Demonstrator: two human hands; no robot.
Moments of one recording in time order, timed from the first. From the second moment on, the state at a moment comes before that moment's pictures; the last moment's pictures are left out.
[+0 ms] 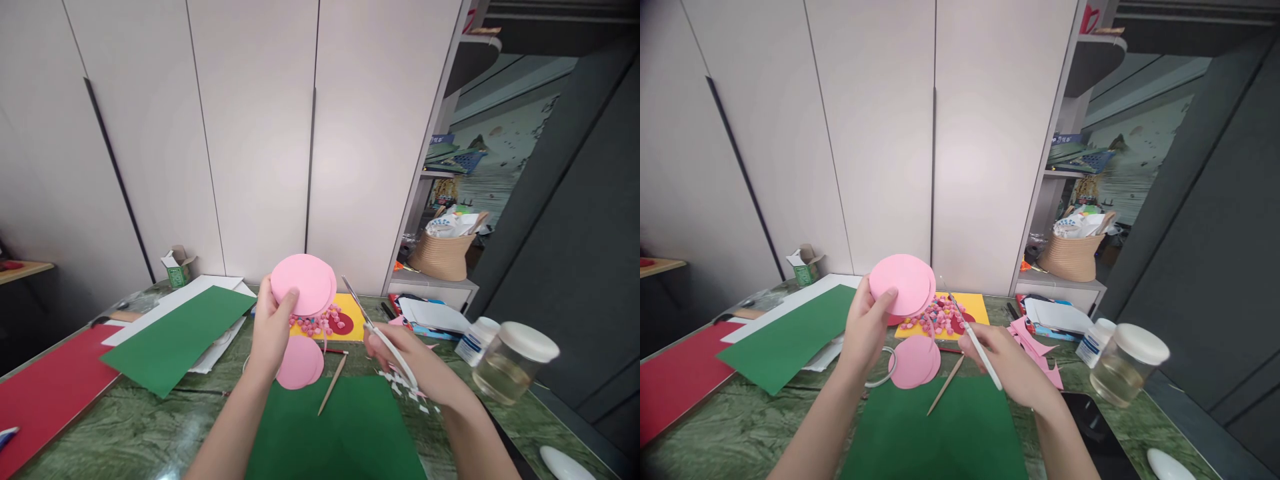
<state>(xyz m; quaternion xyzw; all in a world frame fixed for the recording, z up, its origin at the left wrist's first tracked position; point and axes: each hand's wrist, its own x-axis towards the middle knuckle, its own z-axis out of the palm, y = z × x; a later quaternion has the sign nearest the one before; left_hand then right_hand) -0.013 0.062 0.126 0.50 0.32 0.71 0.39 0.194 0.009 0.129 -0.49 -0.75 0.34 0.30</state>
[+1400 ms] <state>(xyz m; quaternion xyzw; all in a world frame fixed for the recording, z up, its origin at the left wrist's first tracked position) -0.008 0.054 0.126 0.50 0.31 0.70 0.40 0.185 0.011 0.131 -0.49 -0.74 0.35 0.30</state>
